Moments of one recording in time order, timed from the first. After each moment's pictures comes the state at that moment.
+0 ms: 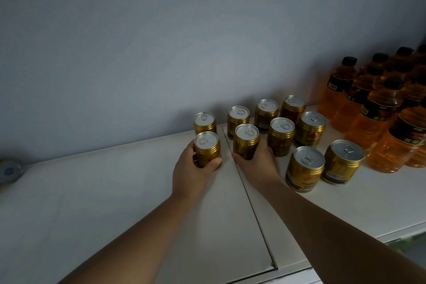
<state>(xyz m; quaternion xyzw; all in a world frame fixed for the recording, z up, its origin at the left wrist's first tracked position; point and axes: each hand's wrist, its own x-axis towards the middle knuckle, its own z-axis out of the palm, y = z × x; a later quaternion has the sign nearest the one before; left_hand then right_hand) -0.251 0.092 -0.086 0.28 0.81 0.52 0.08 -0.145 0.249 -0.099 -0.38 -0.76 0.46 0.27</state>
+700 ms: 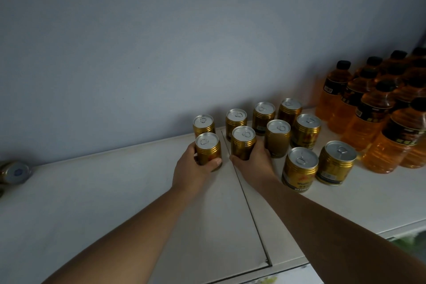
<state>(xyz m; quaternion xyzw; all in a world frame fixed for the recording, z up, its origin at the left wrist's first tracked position) -0.256 0.097 -0.075 0.28 0.82 0.48 0.13 -0.144 0.250 -0.089 -0.39 -0.75 0.48 0.23</state>
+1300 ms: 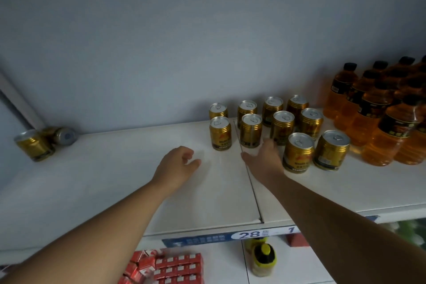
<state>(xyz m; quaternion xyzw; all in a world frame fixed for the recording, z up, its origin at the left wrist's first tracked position) -0.230 -0.003 -0.065 0.28 0.89 0.35 0.06 -0.089 0.210 -0.072 -0.38 -0.80 0.42 0.19</state>
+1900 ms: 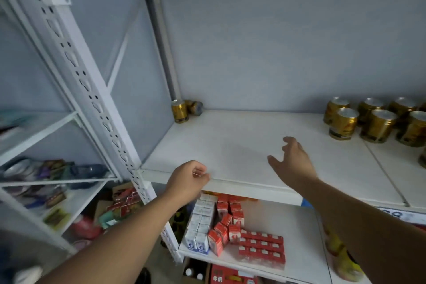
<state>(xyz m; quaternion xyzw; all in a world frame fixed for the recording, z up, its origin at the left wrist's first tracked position) -0.198 -0.357 -0.039 0.15 0.92 0.37 0.05 -0.137 -0.070 -0.047 -0.23 -0.90 0.33 0.16</state>
